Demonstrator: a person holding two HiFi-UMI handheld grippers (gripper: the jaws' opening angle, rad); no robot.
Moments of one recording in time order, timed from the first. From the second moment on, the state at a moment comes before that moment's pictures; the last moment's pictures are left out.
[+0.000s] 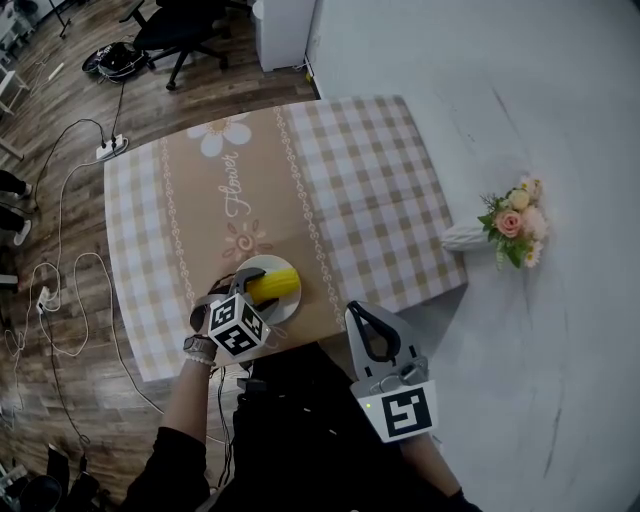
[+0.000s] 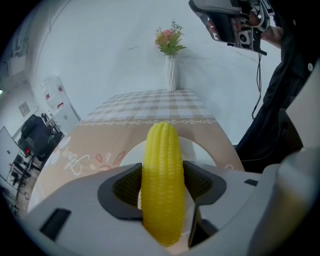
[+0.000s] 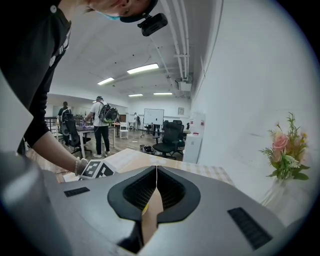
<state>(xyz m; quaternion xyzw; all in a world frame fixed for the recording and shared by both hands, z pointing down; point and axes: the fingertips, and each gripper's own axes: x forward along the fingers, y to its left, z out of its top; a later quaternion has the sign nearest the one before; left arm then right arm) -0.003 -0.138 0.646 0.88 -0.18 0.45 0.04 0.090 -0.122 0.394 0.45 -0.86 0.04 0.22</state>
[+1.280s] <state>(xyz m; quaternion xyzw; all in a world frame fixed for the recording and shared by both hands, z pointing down) -0.014 -0.141 0.599 0.87 -0.29 0.39 0.11 0.069 -0.124 0.389 0.40 -0.89 0.02 0.22</state>
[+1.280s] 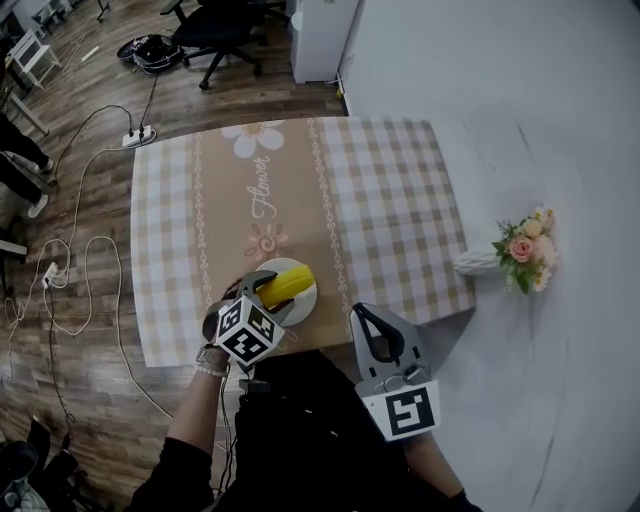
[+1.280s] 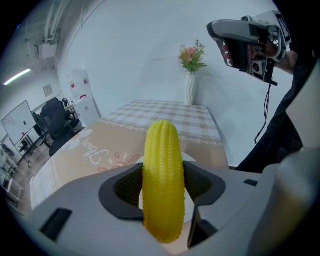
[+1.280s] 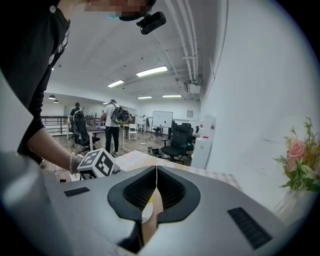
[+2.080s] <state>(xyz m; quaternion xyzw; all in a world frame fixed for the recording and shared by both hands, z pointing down) -0.047 -0.138 0.513 0.85 -0.38 0.36 0.07 0.043 -0.132 0.375 0.37 -0.91 -0.01 0.19</state>
